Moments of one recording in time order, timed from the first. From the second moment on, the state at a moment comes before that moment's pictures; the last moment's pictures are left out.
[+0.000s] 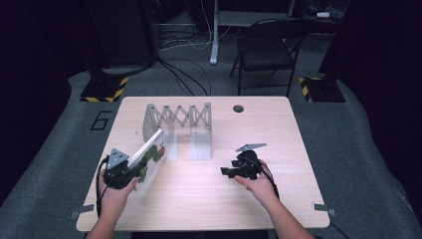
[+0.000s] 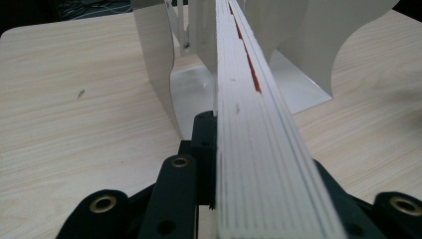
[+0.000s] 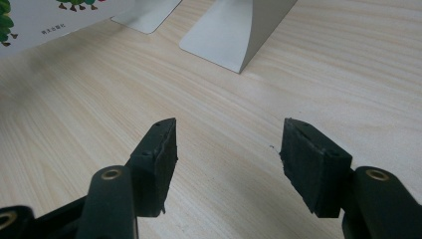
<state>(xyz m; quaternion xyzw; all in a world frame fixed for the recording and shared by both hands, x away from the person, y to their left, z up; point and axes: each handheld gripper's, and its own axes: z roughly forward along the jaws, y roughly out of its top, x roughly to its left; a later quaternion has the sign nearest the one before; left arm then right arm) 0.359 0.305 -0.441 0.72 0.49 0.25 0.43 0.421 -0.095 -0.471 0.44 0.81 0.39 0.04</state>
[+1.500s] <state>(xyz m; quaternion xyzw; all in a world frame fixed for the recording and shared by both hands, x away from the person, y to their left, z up) 0.405 0.274 -0.437 0.67 0.54 0.30 0.41 0.422 -0.095 -0.474 0.43 0.81 0.39 0.04</state>
